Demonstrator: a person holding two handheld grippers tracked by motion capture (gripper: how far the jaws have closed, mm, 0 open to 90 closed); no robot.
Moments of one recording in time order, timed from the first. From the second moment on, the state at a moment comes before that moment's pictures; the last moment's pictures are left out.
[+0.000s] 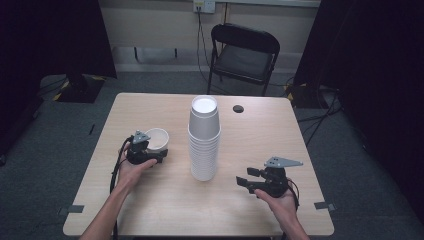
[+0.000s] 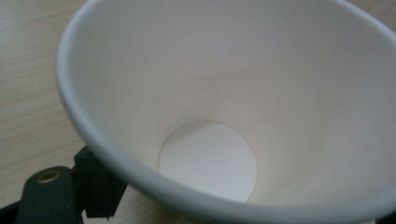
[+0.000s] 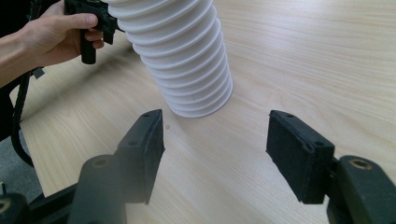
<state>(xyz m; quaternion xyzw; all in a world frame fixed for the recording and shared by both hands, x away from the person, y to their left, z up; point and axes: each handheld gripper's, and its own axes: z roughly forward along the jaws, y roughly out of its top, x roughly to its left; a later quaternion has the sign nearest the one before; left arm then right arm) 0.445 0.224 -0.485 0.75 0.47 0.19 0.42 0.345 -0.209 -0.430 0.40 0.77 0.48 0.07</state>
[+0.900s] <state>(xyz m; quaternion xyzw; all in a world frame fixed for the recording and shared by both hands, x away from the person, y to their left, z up) 0.429 0.231 -0.473 0.77 0.46 0.19 0.40 0.339 -0.216 -0.427 0.41 0.77 0.49 0.08</state>
